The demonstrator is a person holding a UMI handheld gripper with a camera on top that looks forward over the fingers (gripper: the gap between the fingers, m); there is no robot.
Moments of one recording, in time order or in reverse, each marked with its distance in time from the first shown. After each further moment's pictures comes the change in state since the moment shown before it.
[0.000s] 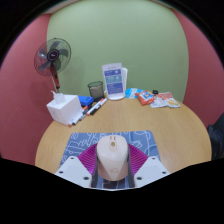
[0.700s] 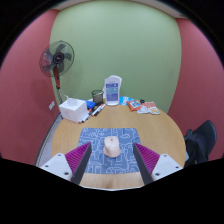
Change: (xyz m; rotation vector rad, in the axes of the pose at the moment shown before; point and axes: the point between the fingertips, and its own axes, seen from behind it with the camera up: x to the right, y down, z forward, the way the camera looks) arm -0.029 -0.012 -0.169 0.012 0.133 -0.063
